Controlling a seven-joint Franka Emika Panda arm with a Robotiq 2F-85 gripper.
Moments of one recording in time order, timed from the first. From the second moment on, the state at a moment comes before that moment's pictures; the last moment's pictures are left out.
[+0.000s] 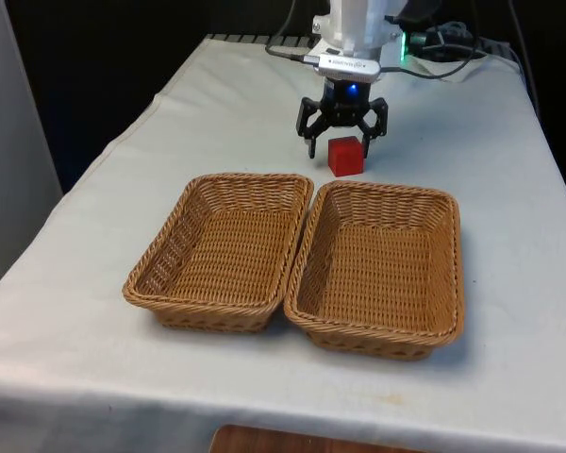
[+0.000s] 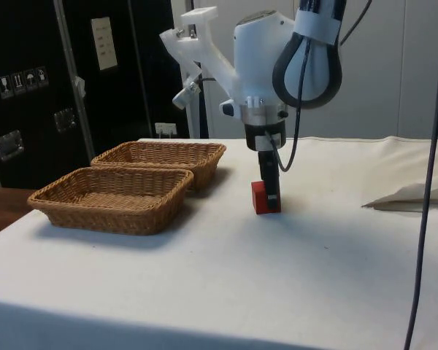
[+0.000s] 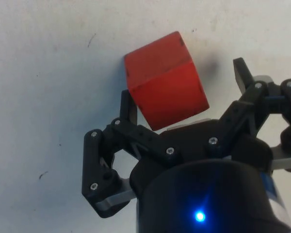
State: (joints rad) arm 0.33 0.25 -0.37 -2.65 -0.08 2.90 -0.26
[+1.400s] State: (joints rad) arm 0.33 0.12 -0.39 -2.64 -0.08 2.78 -0.25
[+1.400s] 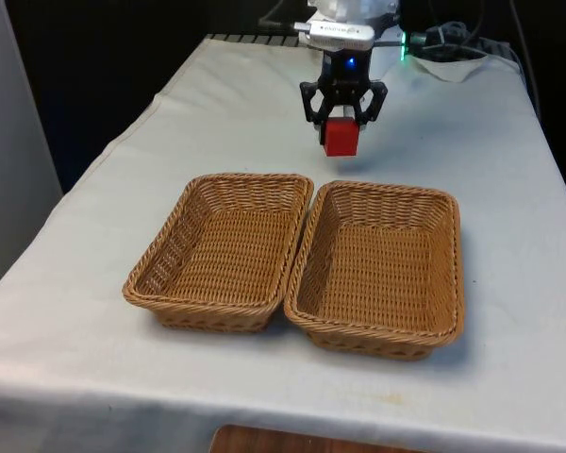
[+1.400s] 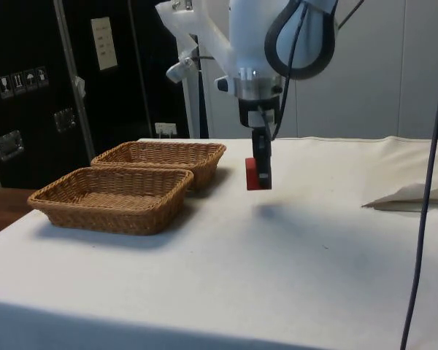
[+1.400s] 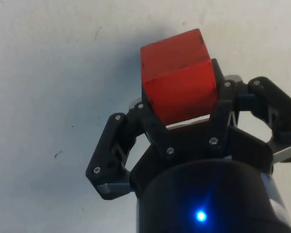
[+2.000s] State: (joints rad) arm 0.33 0.06 -0.43 -2.57 -0.08 2.67 -0.26
